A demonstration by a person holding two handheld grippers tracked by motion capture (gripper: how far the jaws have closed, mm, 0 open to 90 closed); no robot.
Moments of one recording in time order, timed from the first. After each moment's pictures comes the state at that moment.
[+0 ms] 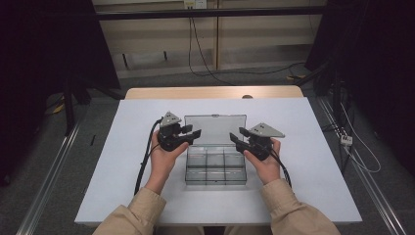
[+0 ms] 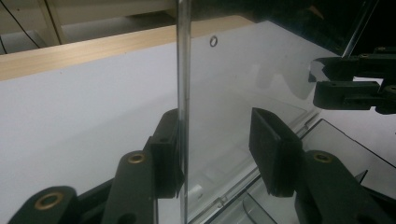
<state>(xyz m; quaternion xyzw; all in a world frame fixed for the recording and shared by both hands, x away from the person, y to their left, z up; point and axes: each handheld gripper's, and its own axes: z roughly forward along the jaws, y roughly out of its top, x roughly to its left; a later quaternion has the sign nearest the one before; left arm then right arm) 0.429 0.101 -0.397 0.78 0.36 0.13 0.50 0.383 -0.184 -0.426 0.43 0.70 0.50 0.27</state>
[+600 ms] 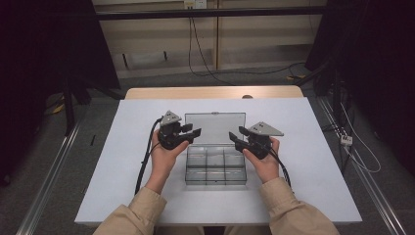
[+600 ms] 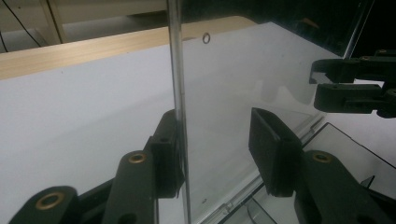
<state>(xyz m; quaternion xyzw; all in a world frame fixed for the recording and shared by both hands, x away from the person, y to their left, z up) 0.435 0.099 -0.399 0.77 0.37 0.13 0.51 0.388 -0.183 -0.428 0.44 0.70 0.50 0.27</state>
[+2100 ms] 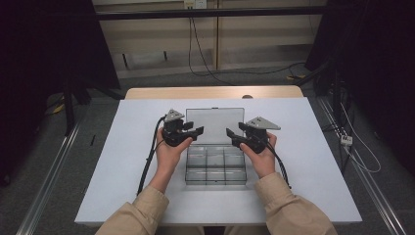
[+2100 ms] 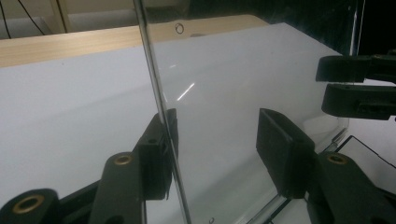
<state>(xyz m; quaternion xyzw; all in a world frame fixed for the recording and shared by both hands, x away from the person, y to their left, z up) 0.450 0.091 -0.410 0.76 0.39 0.12 0.50 0.407 -0.179 -0.426 0.46 0.69 0.50 0.25</state>
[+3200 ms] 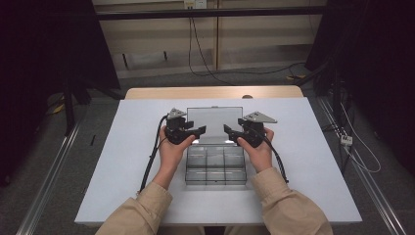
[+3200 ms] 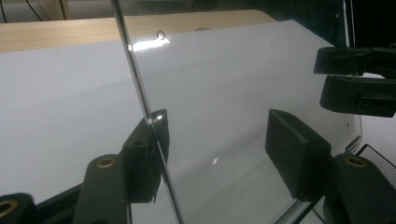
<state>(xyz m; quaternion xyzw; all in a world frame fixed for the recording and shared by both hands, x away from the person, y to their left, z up) 0.461 0.083 -0.418 0.76 0.41 0.11 0.49 0.425 -0.175 -0.427 0.48 0.68 0.50 0.24</state>
